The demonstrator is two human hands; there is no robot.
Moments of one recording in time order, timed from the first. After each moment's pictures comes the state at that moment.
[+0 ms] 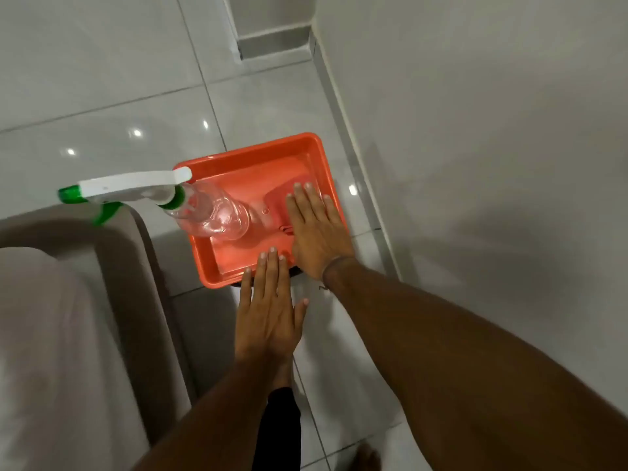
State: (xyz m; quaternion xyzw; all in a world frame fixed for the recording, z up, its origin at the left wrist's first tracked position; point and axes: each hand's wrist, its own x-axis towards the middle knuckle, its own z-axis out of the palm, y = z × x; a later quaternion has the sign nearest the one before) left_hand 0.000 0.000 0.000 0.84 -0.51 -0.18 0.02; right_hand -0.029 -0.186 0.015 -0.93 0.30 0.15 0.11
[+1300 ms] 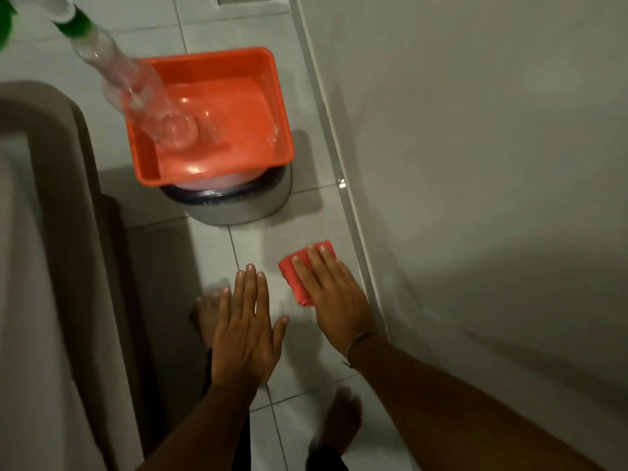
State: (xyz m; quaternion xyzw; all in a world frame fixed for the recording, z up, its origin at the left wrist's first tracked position) left_hand -0.199 0.116 -0.009 0.86 -0.49 -0.17 -0.01; right_hand -0.313 -0.051 0.010 -0.95 0.26 0.08 0.16
